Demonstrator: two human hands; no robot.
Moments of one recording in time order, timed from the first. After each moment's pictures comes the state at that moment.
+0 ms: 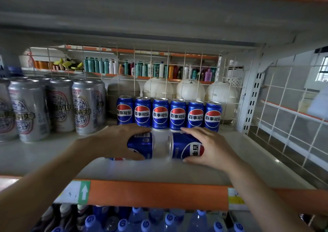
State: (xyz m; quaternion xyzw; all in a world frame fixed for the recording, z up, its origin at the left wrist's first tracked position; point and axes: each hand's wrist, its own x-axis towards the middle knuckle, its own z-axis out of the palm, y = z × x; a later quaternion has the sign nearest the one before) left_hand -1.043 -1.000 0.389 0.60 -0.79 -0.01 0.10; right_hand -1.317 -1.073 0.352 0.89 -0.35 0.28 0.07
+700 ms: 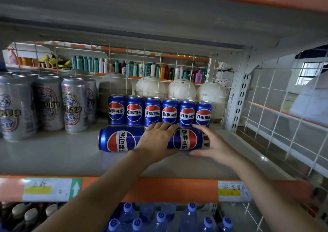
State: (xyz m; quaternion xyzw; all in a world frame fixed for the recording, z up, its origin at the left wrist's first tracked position) left_hand -1.142 -1.043 0.354 0.55 -0.80 0.15 0.19; right_hand -1.346 -1.082 0.345 0.81 -0.41 0.33 -0.27
